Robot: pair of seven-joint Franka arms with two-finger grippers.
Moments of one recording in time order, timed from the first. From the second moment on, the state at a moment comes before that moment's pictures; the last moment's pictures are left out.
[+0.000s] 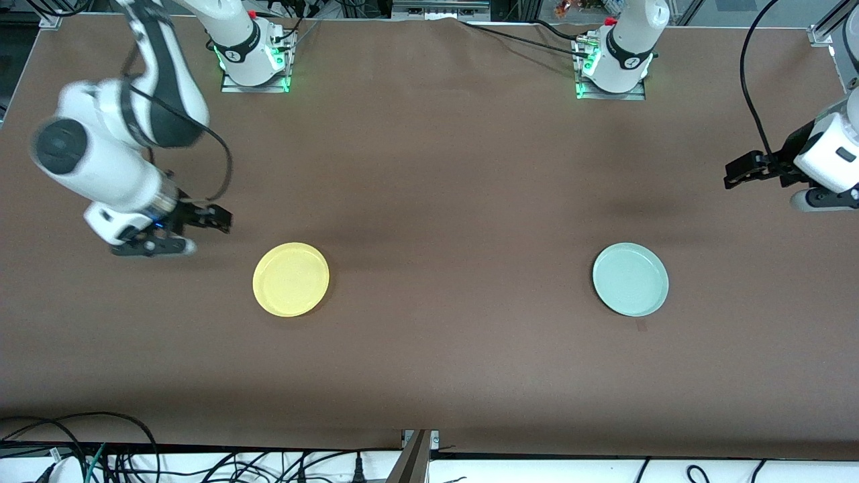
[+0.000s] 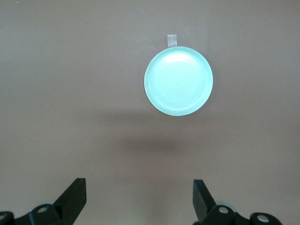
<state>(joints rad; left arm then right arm) -0.01 0.05 0.05 -1.71 0.03 1.63 0.01 0.31 0.26 -0.16 -1.94 0.03 2.18 0.09</state>
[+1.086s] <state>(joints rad) 0.03 0.66 0.05 -1.65 -0.04 2.23 0.75 0.32 0.62 -0.17 -1.84 0.20 2.44 0.02</state>
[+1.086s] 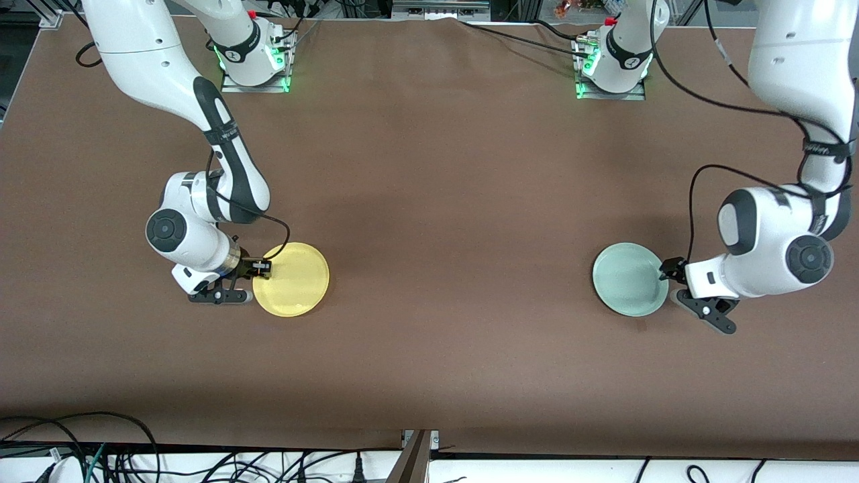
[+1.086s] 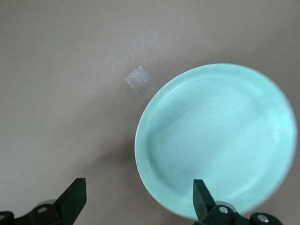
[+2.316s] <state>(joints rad) -0.01 0.68 0.03 -1.59 0.08 2.29 0.88 0.24 0.53 -0.19 -1.42 0.20 1.78 -0.09</state>
